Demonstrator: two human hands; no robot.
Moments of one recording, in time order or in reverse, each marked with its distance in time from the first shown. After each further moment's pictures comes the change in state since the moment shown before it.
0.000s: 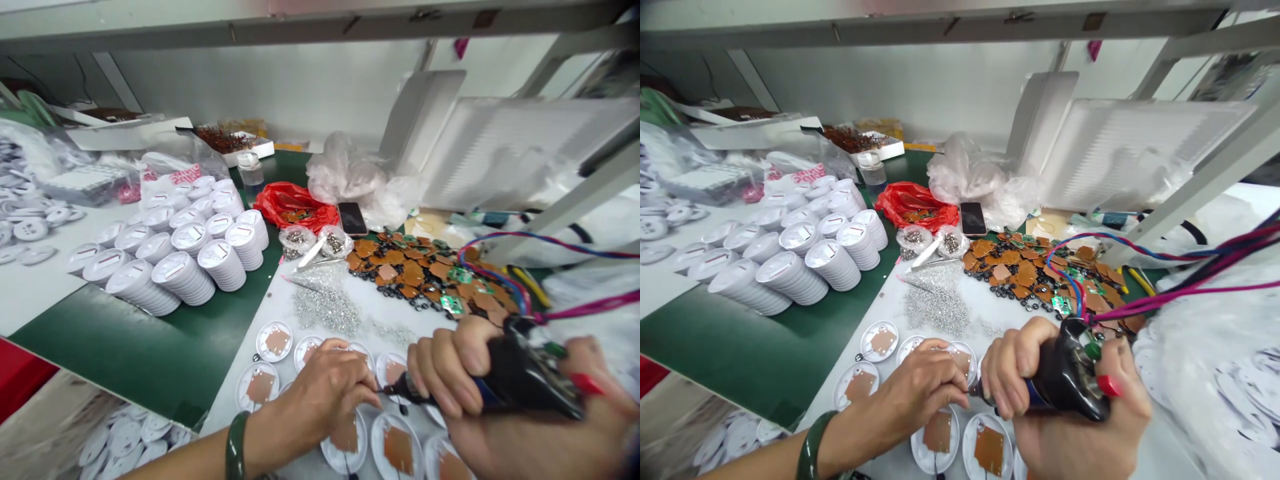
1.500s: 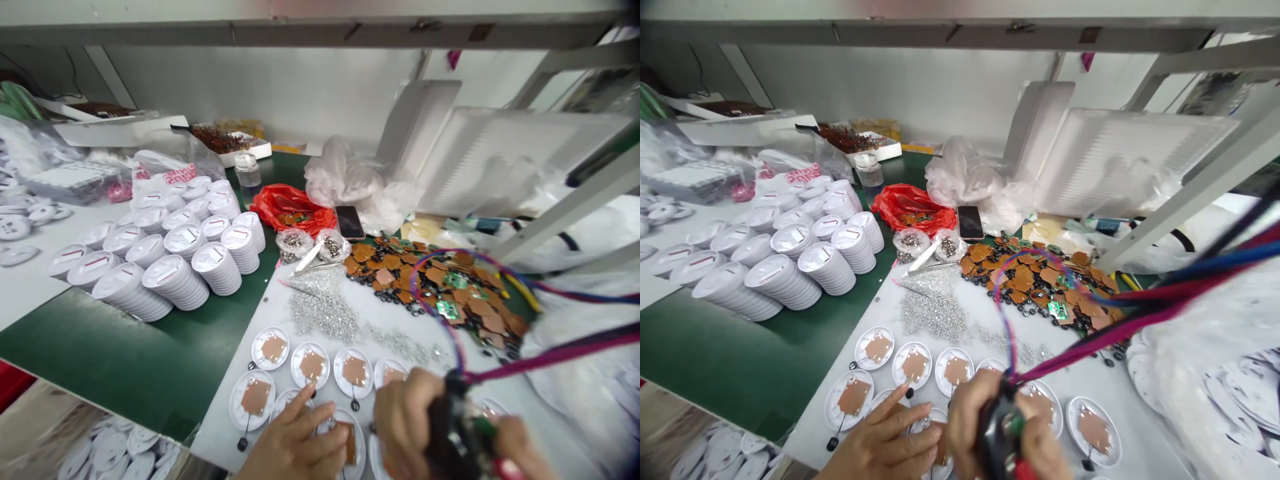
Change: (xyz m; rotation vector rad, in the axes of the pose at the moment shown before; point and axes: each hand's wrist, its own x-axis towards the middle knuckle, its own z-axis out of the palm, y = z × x) left_hand -0.079 -0.013 0.011 0.575 0.179 0.413; right_hand -0.020 0.032 -0.010 -0.199 -0.247 0.077
